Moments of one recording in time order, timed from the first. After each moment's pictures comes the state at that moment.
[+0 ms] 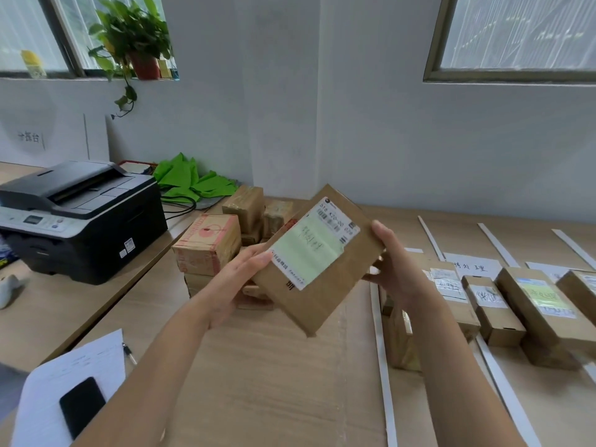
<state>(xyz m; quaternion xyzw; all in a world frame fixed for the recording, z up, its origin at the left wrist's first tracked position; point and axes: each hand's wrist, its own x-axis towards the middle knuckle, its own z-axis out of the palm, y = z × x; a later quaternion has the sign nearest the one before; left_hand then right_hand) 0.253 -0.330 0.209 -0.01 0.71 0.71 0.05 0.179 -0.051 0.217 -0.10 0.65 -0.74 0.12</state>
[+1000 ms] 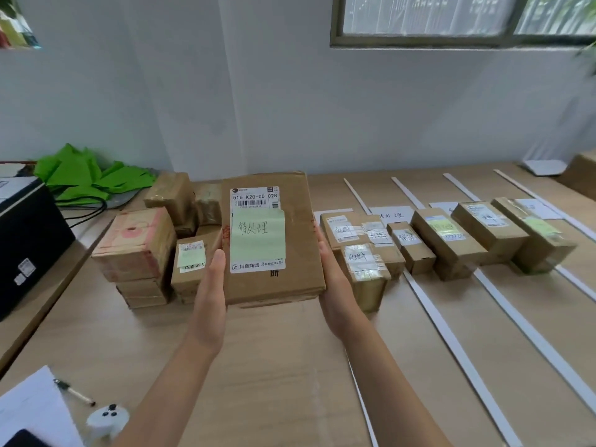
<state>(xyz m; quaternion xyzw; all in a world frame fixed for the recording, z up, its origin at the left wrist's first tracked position) 0.284 -0.279 0.189 0.07 0.63 0.77 -0.07 0.274 -0.098 0.178 -0.05 0.62 -0.78 0.01</state>
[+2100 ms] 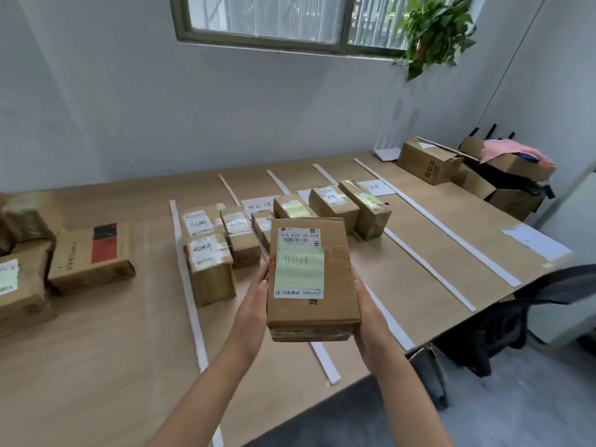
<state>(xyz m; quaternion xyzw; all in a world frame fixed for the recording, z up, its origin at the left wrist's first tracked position) 0.392 0.060 0.139 0.13 0.67 0.71 0.16 0.471 0.235 0.151 0.17 0.66 -0.73 -0.09</state>
